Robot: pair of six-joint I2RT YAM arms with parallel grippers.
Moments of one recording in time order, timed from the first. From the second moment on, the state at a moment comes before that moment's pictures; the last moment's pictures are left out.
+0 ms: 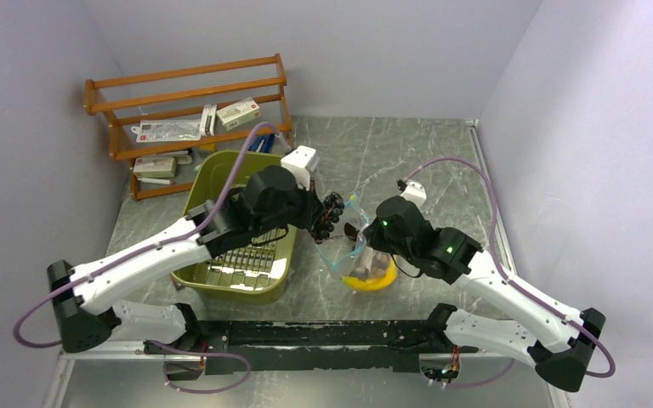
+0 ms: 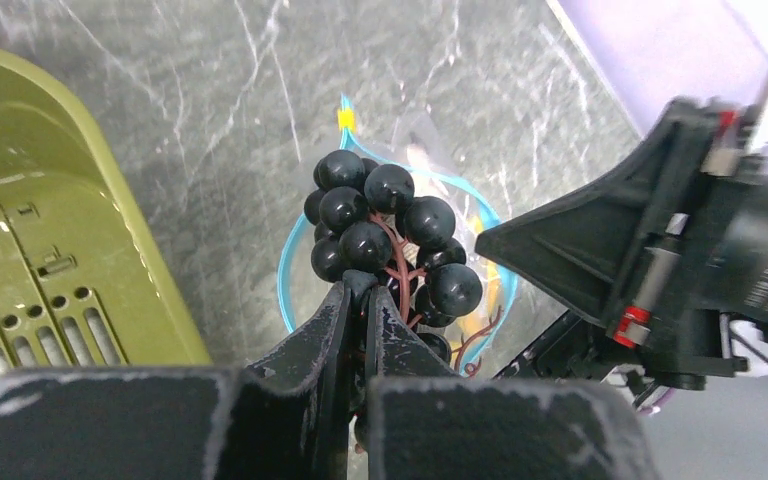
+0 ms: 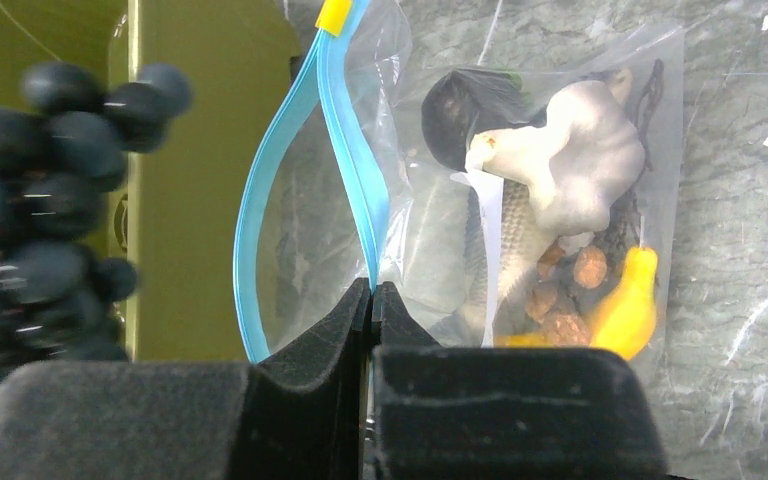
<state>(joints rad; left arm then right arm) -1.03 1.28 1.25 -0.45 -0.22 -0.48 0.89 0.92 0.93 -0.75 0.40 0.93</state>
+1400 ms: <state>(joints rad) -0.29 1.50 1.01 -0.34 0.11 -0.57 0.89 0.93 0.91 -0.74 0.37 0.93</state>
